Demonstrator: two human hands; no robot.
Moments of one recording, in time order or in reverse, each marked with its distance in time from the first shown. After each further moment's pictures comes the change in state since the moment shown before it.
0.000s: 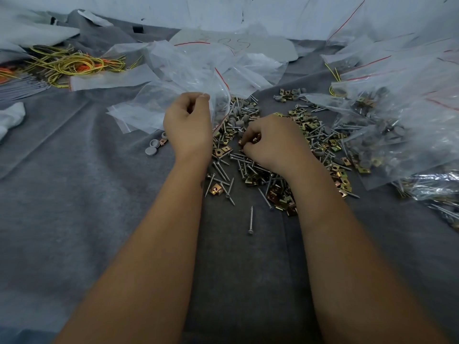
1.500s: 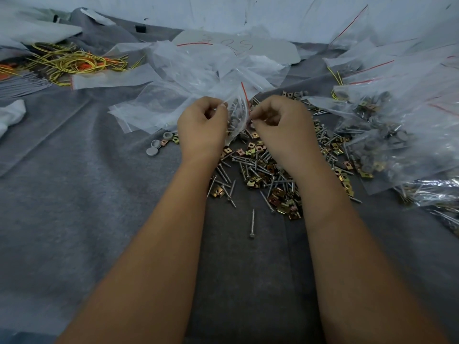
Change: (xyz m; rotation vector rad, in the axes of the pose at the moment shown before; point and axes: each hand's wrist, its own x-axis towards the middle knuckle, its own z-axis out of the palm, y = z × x) left_hand -0.002 -0.006 0.002 0.163 -0.182 0.083; right_hand 0.007 0.005 0.001 0.530 0.292 0.009
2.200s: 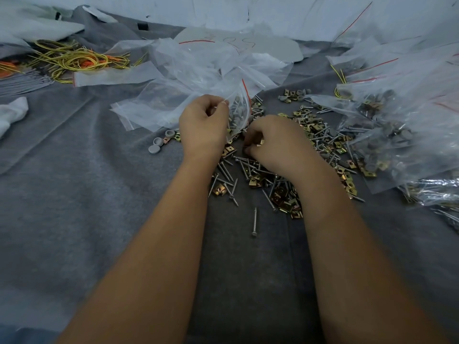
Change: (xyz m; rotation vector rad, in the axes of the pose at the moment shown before) left_hand 0.001 0.000 -0.001 -0.035 0.009 -0.026; right_hand -0.006 -0.010 0.000 -0.552 -0.344 -0.040
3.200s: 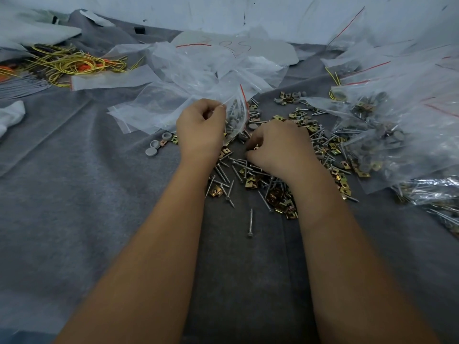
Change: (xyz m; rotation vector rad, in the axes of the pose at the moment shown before) left_hand -0.001 0.002 0.001 0.028 -0.017 -0.019; right_hand -0.002 0.002 -0.001 -0.157 0.003 0.116
